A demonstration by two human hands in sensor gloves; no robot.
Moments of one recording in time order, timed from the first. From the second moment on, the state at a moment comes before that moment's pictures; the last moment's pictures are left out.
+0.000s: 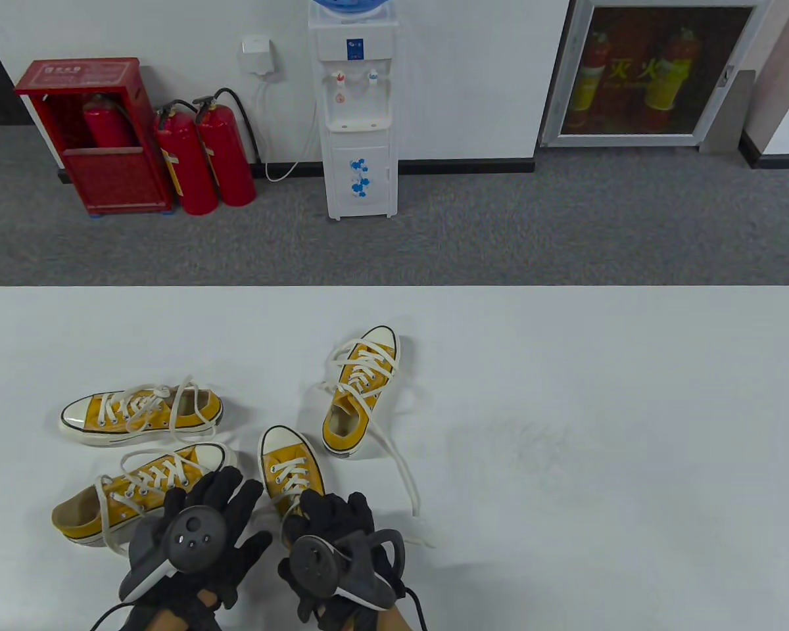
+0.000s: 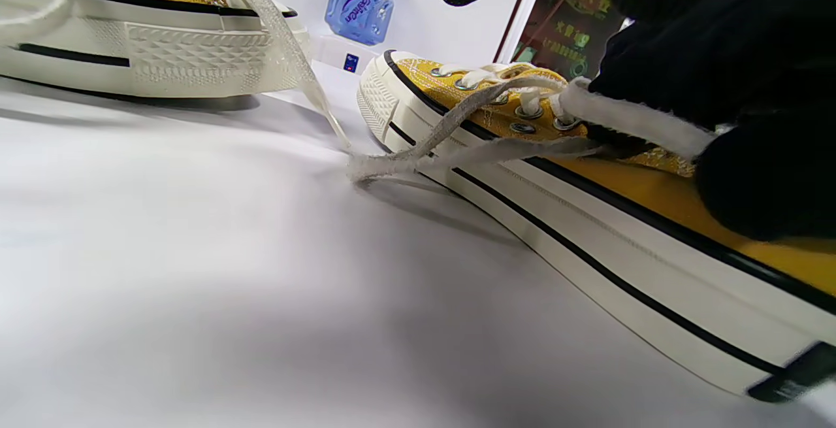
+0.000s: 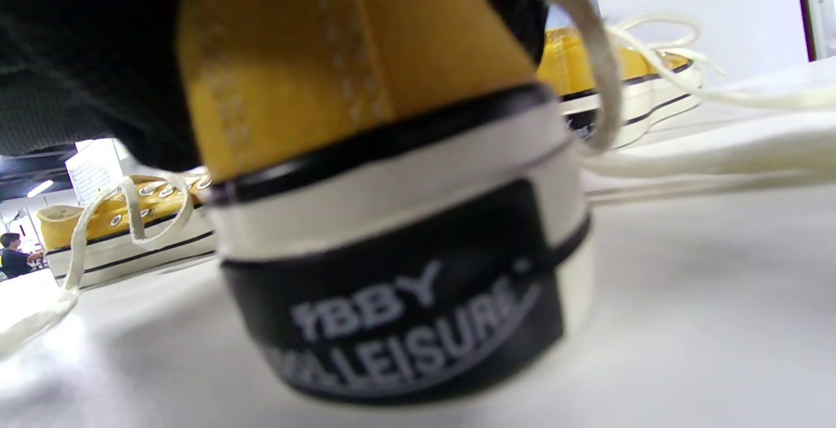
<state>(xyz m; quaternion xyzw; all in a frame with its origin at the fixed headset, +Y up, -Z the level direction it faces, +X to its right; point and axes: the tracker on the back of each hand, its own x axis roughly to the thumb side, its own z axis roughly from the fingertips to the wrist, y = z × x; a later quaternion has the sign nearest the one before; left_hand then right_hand) -0.276 -0.739 -0.243 -0.07 -0.11 0.16 0.98 -0.084 -0.749 -0.234 0.21 -0.05 0.96 0.16</state>
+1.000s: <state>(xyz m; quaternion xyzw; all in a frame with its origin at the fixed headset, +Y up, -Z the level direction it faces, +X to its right) -0.279 -0.739 -0.246 -0.07 -0.11 0.17 0.98 0.048 -0.760 -0.278 -0.05 -0.02 0.68 0.73</state>
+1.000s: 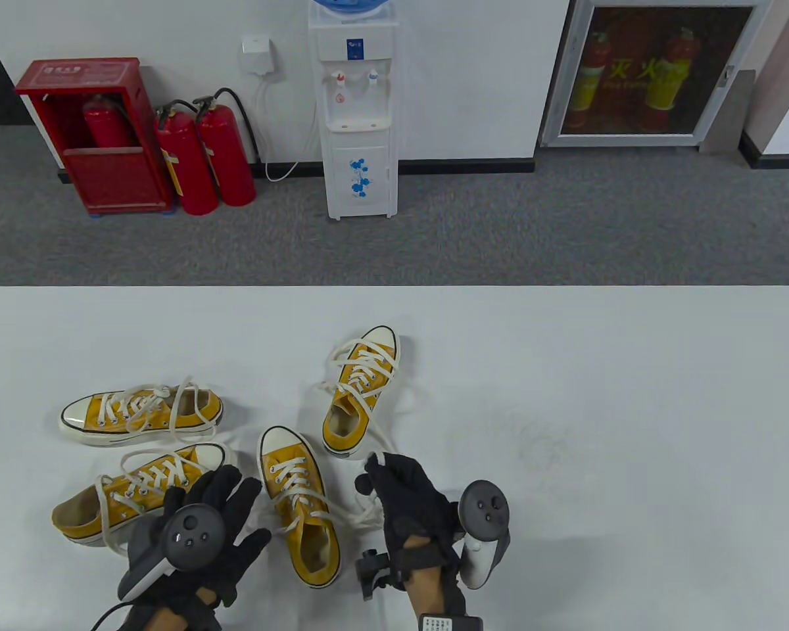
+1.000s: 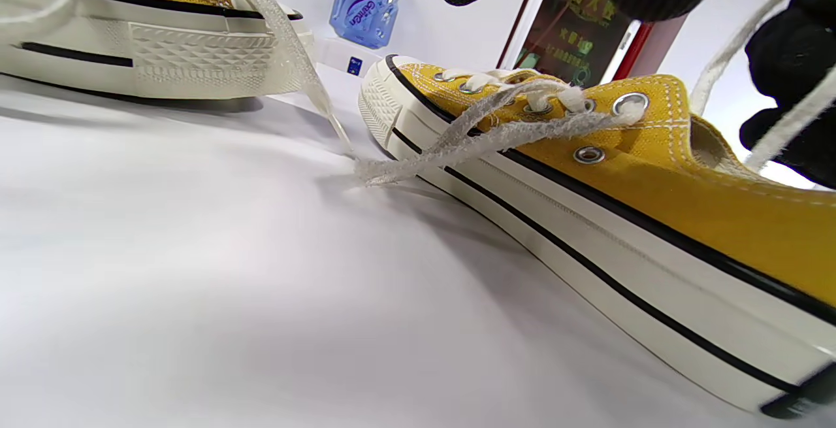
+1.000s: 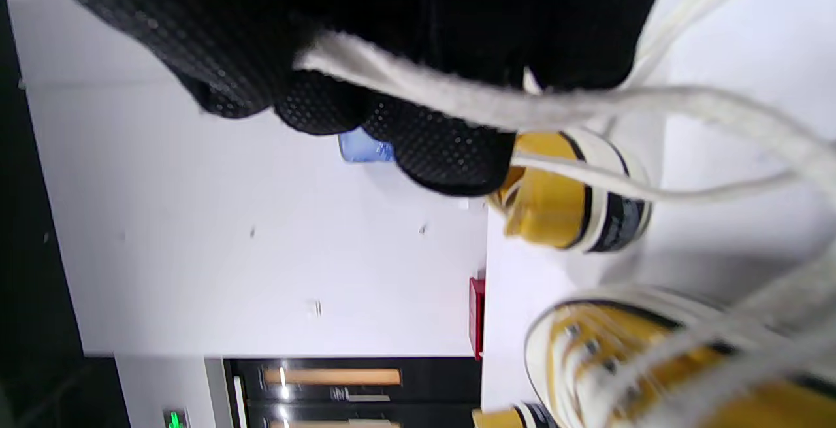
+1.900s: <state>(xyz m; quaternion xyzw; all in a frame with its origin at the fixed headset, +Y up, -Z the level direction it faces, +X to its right) -0.276 -0.739 -0.285 -0.11 -0.04 0.32 0.94 0.053 -0.784 -0.290 -0.04 0.02 0.64 0.76</state>
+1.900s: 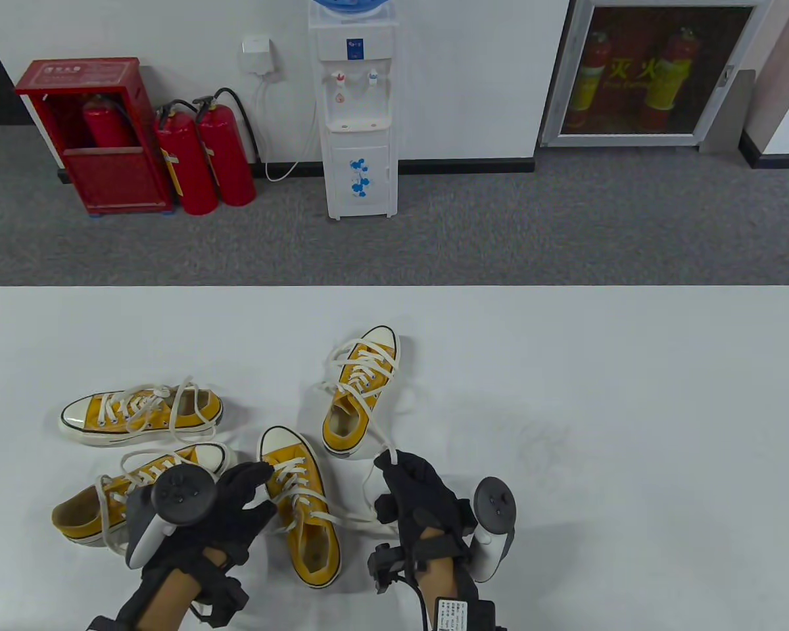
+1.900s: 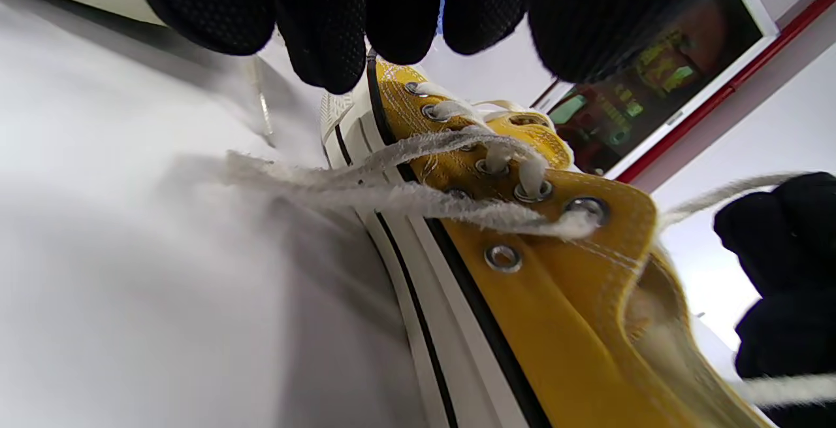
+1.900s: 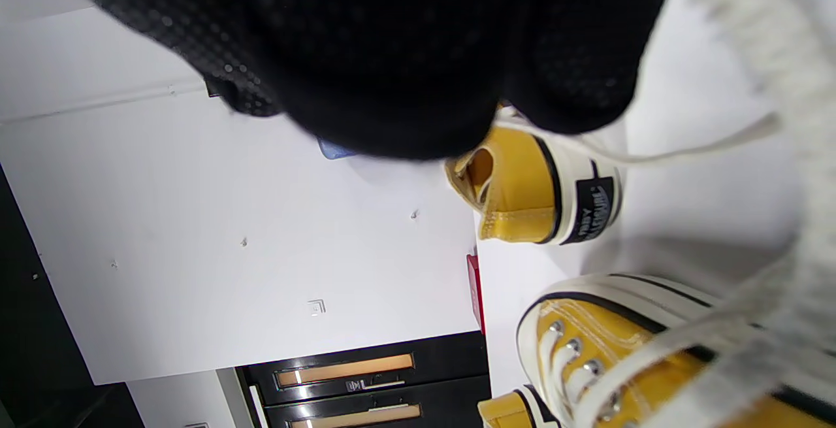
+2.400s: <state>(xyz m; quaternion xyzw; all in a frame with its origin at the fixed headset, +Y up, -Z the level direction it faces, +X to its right) -0.248 -0.753 -0.295 -0.07 0.01 0.22 0.97 0.050 -0.785 -0.290 -0.04 0.03 0.65 0.76</state>
